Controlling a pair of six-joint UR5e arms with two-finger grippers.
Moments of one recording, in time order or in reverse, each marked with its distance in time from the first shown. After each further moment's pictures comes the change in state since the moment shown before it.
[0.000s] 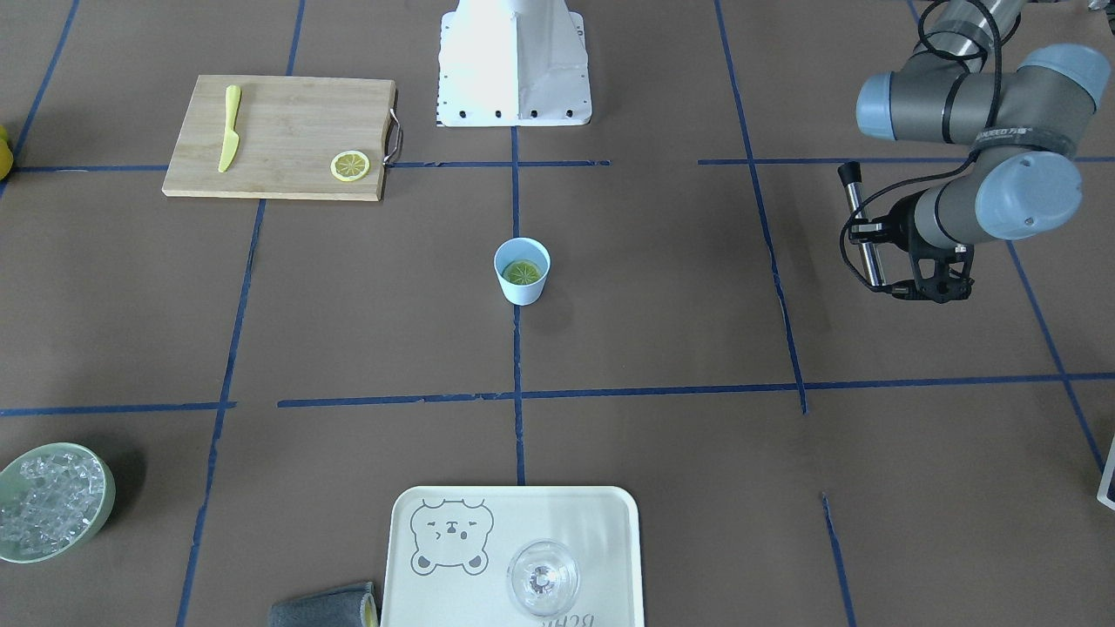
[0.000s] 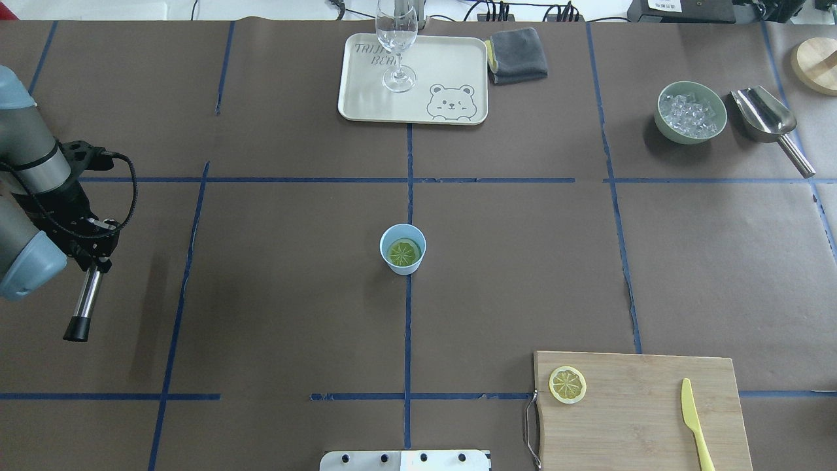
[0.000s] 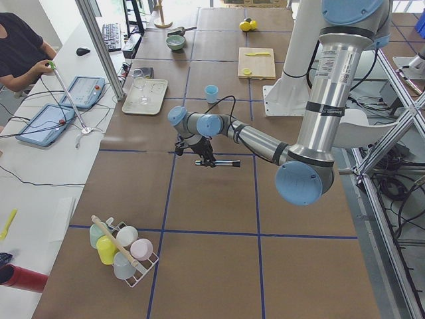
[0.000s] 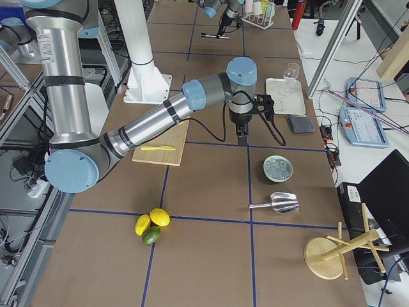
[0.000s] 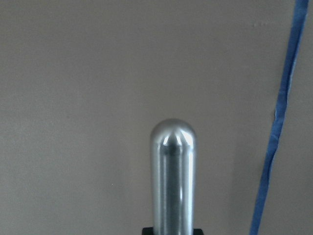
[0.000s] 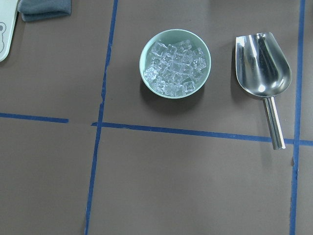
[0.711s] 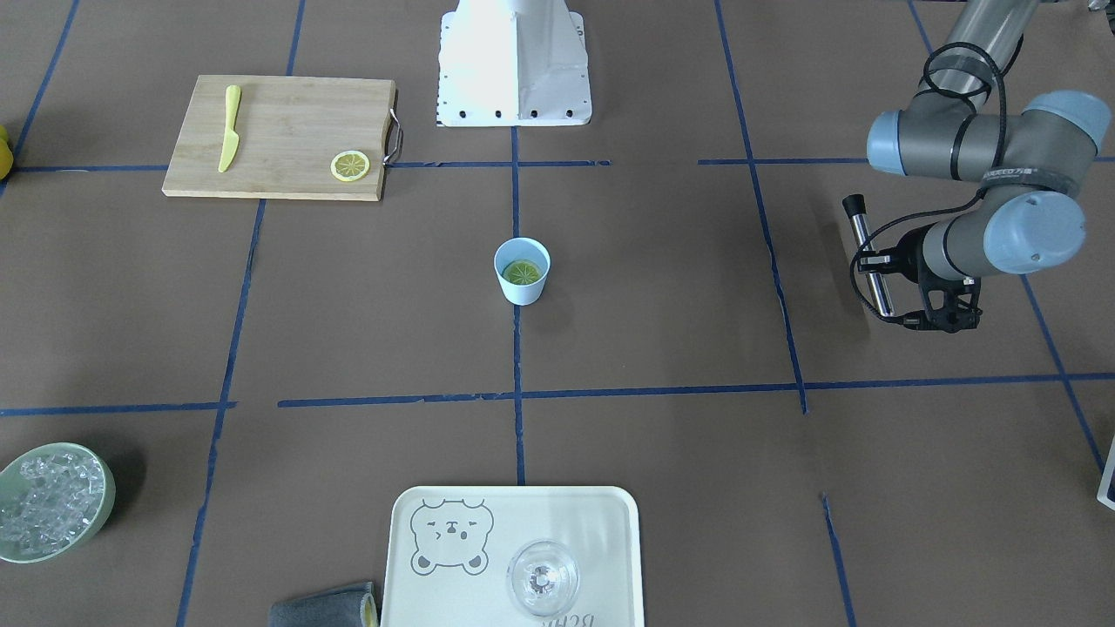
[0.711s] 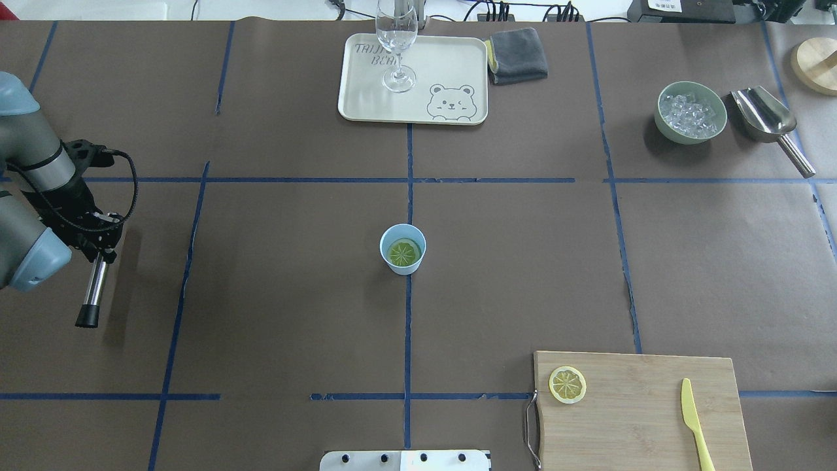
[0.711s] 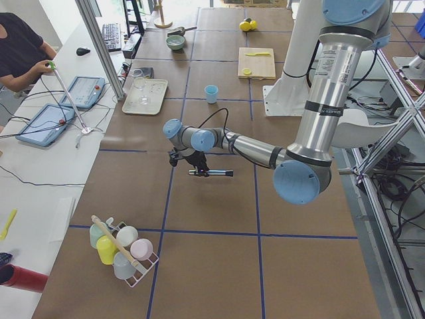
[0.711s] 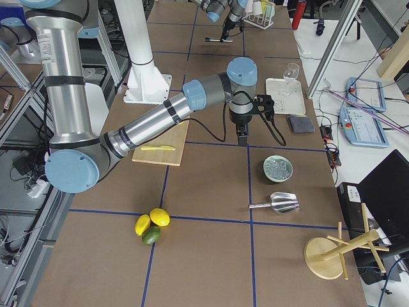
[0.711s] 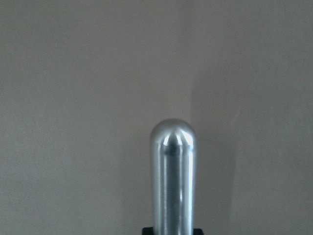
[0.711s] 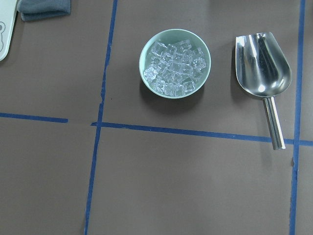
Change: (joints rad) left arm -0.008 -0.020 0.143 -0.165 0.003 -0.055; right arm -0.001 0.001 -0.002 0.000 -0.001 -0.001
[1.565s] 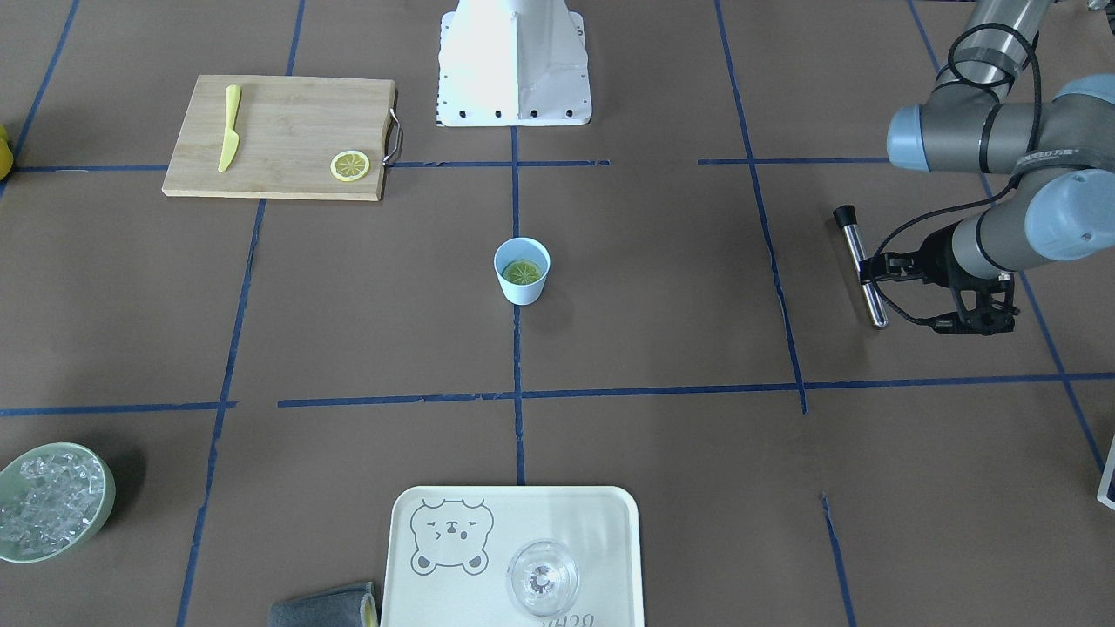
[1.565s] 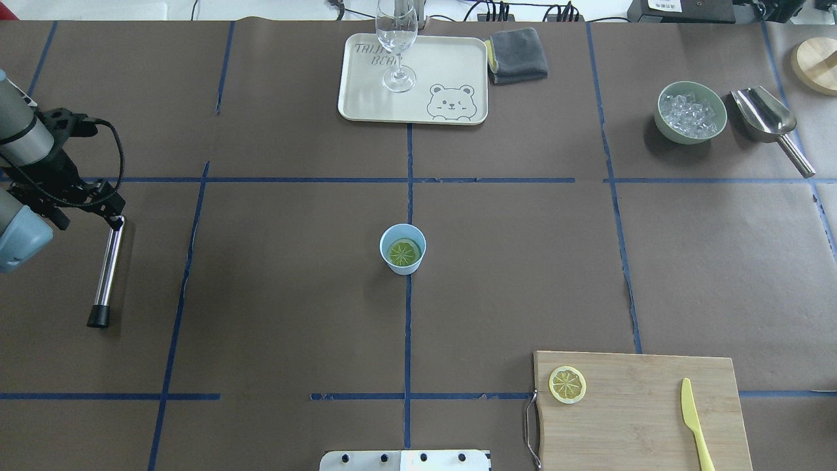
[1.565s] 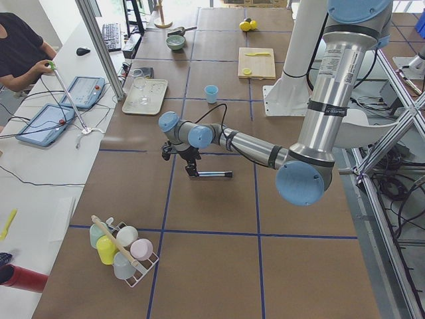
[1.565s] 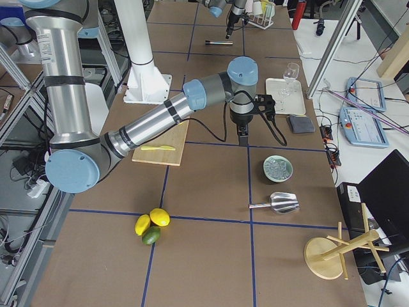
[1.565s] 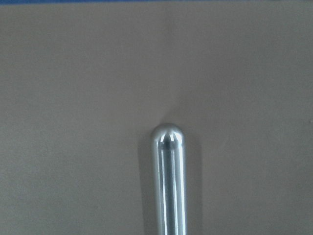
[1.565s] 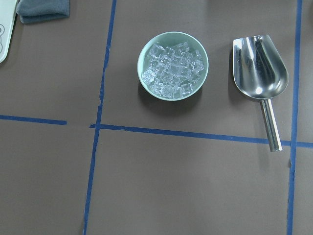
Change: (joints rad) left arm -0.095 -0.001 -0.075 -0.034 0.024 -0.002; right arm 0.014 0.003 -0.003 -0.007 -0.001 -0.005
